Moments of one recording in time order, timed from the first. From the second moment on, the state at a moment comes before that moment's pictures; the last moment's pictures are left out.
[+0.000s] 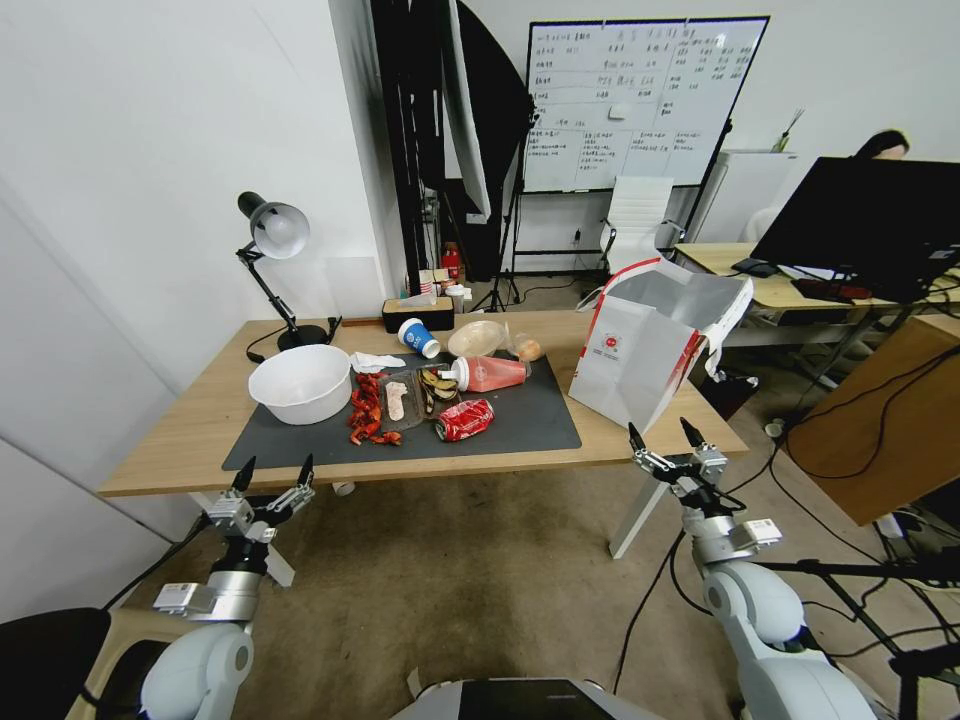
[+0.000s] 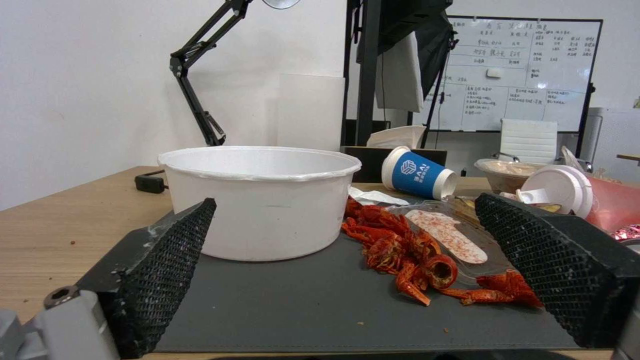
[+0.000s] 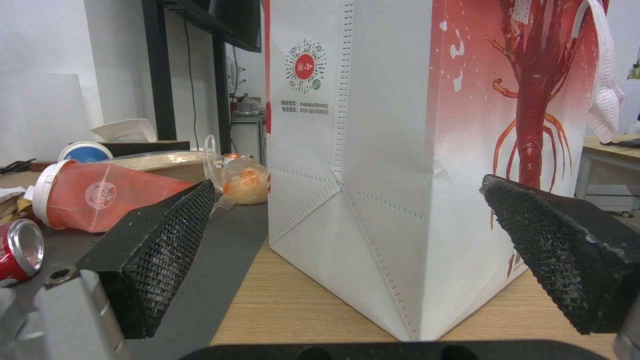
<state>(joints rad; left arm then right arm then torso) 1.69 -1.31 -0.88 -2.02 -0.52 -0.26 0.23 -1.52 1.20 0.75 1.99 0.45 0.20 -0.17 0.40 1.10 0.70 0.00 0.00</state>
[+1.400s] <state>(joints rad) 1.69 -1.31 -0.89 -2.02 -0.52 -0.25 0.23 -1.52 1.20 0.75 1.99 0.45 0.20 -0.17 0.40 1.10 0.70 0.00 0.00</state>
